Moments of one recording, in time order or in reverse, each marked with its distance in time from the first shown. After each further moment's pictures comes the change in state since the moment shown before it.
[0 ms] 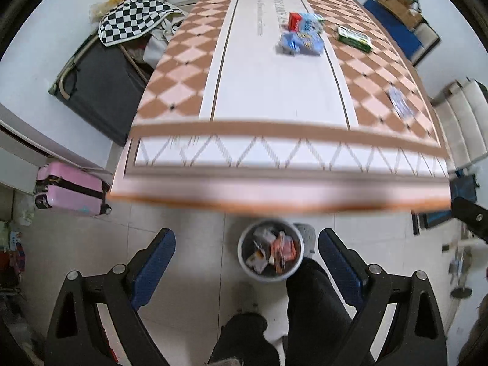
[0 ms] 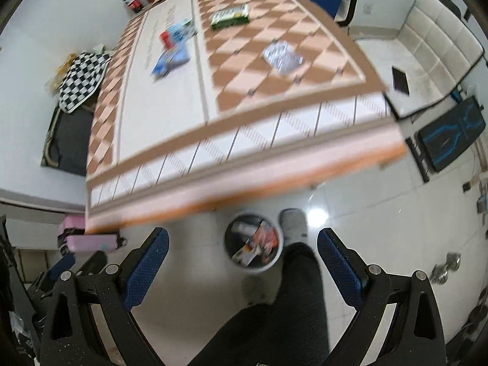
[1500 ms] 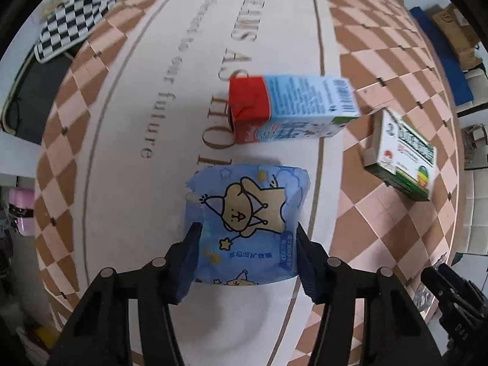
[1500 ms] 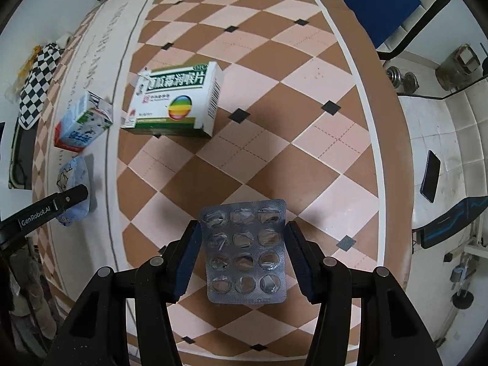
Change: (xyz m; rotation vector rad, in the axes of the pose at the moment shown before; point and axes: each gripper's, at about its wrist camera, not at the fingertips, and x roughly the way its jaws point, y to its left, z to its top) left arm 0.157 -0.076 0.316 -0.103 0.163 -0.042; right arm 0.191 -0.040 0.383 -0.131 0.149 -0.057
